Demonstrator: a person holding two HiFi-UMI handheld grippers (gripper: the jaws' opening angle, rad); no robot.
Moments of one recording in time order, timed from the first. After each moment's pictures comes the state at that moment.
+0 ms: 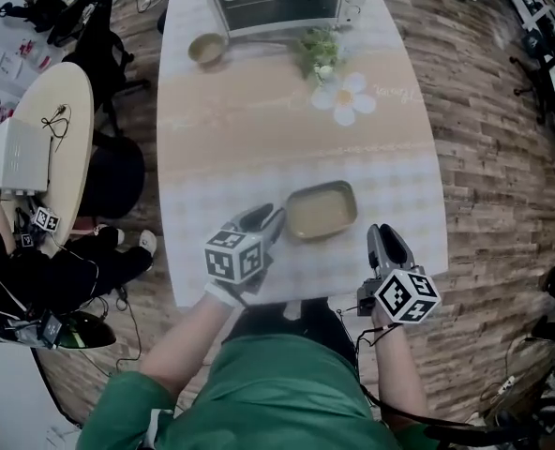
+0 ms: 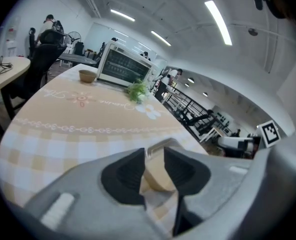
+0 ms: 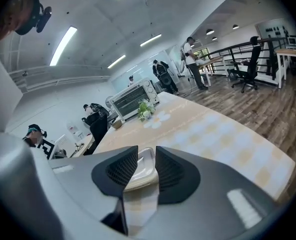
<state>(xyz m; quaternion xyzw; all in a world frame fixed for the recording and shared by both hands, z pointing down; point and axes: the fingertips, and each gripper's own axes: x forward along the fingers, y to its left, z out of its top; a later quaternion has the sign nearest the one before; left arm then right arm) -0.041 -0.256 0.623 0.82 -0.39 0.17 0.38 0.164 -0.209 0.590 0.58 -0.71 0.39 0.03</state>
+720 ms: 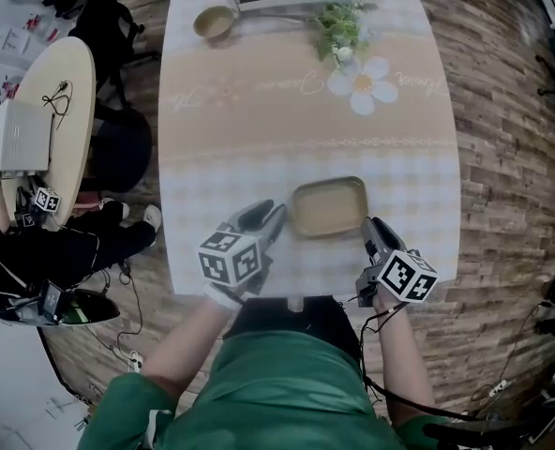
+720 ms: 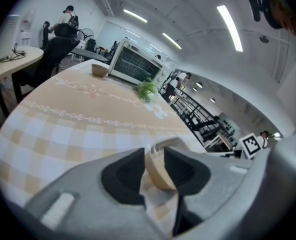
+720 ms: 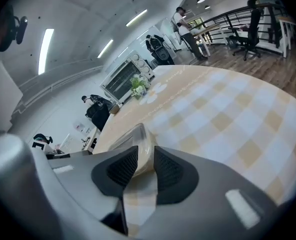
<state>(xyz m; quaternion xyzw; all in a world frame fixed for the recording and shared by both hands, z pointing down) -0.052 -0.260 0.648 0.79 -0.43 0.14 0.41 0.144 -0.230 0.682 0.50 -0.69 0.52 0.05</state>
